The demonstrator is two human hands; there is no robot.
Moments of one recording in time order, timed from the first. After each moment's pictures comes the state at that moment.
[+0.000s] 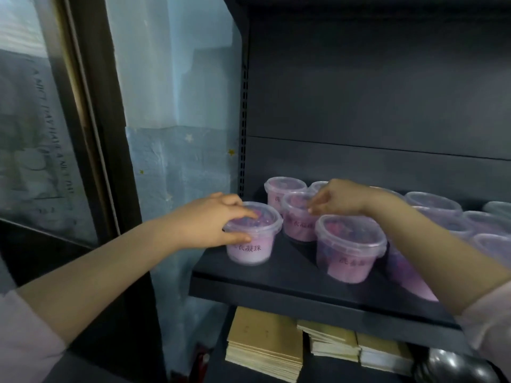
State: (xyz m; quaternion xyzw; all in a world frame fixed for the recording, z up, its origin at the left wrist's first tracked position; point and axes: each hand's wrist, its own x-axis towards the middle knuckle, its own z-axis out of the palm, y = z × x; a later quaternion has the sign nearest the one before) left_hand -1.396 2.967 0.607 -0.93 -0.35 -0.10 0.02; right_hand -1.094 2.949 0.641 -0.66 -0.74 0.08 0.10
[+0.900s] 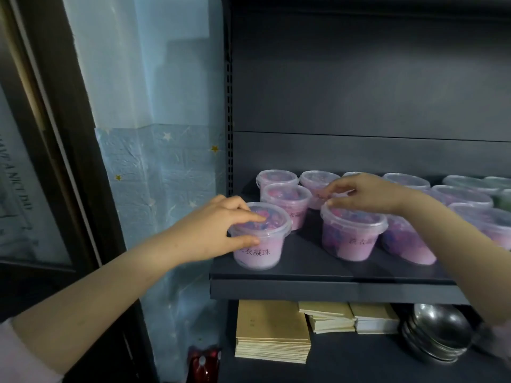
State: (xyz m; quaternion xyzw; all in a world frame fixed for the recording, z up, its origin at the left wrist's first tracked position) left_hand -1.430 2.979 0.592 -0.95 -0.23 -0.19 -0.07; right_hand -1.107 2.895 0.637 -0.70 -0.69 0.05 0.16
